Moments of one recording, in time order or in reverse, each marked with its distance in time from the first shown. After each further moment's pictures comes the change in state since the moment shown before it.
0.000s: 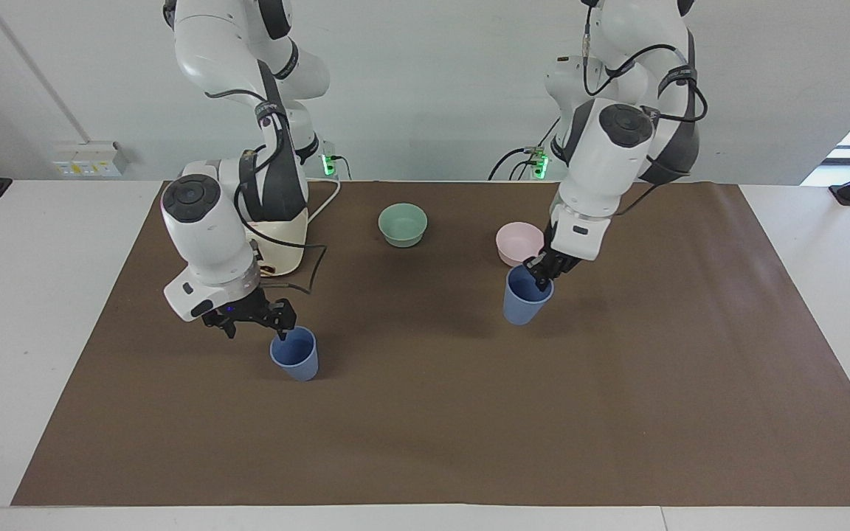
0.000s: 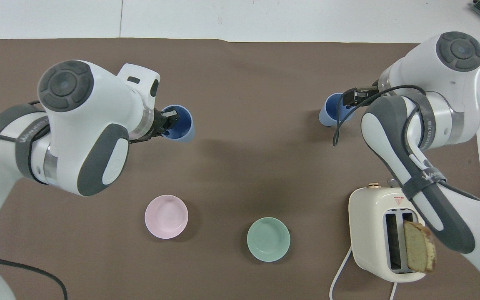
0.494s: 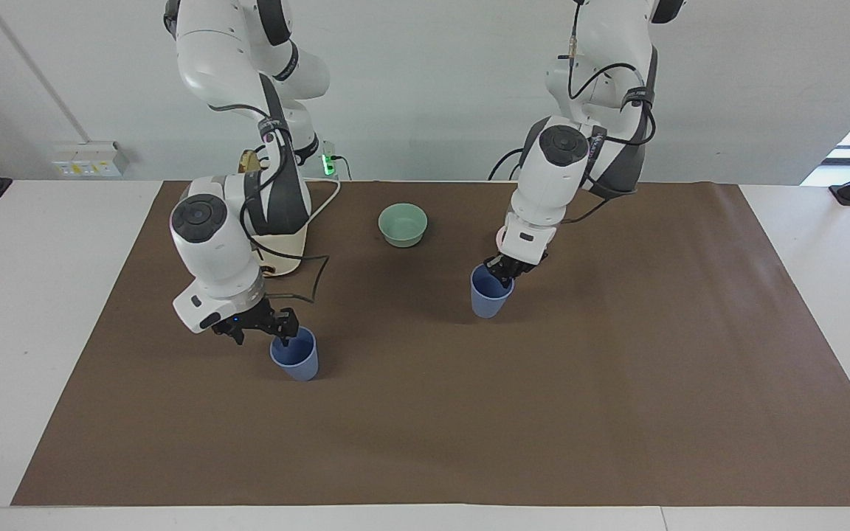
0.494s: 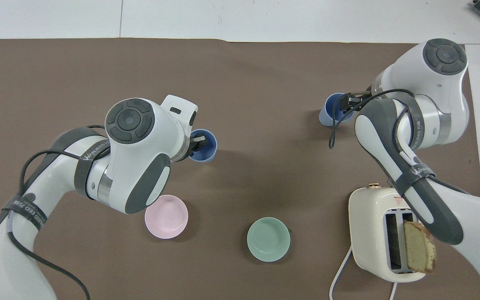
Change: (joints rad) left arm -0.074 0.020 0.001 -0.129 0.005 0.127 -0.010; right arm -0.001 0.031 0.000 -0.015 0.000 0.013 0.000
